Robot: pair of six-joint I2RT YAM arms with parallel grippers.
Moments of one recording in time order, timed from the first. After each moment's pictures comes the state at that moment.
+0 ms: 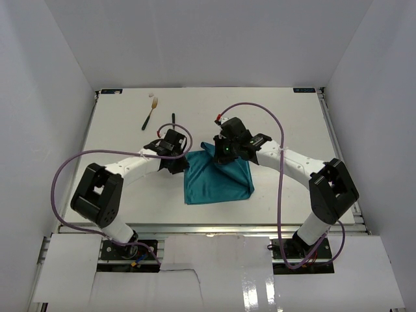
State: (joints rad) left arm -0.52 1.58 0.96 -0.39 -0.09 -0.83; right arm 0.74 1.64 1.21 -0.38 -0.12 0.42
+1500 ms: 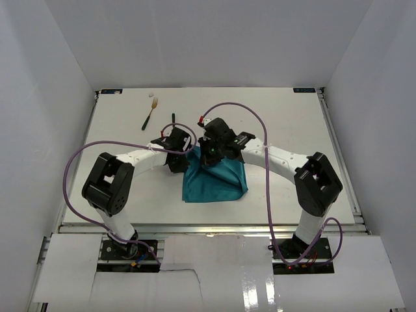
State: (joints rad) left arm -0.52 1.73 1.05 -0.45 -0.13 -0.81; right arm 0.83 1.77 1.35 -0.40 -0.13 0.40
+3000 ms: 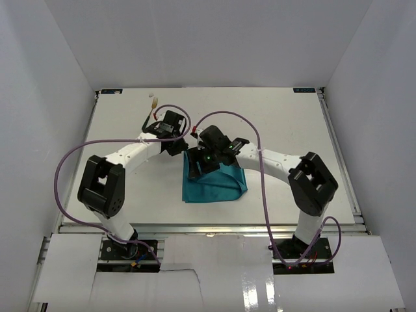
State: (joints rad) left arm -0.46 1.69 1.21 -0.51 -0.19 -0.83; right arm 0.87 1.85 1.34 -0.38 -0.27 0.41
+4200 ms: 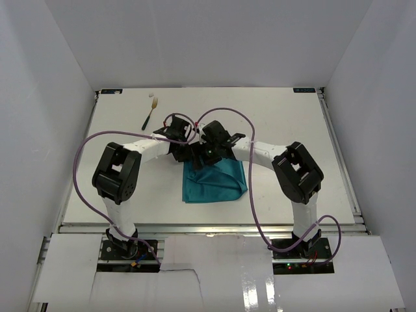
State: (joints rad) left arm -0.46 1.89 1.21 -0.38 -0.04 -0.80; right arm 0.78 1.97 1.38 -0.28 -0.25 0.26
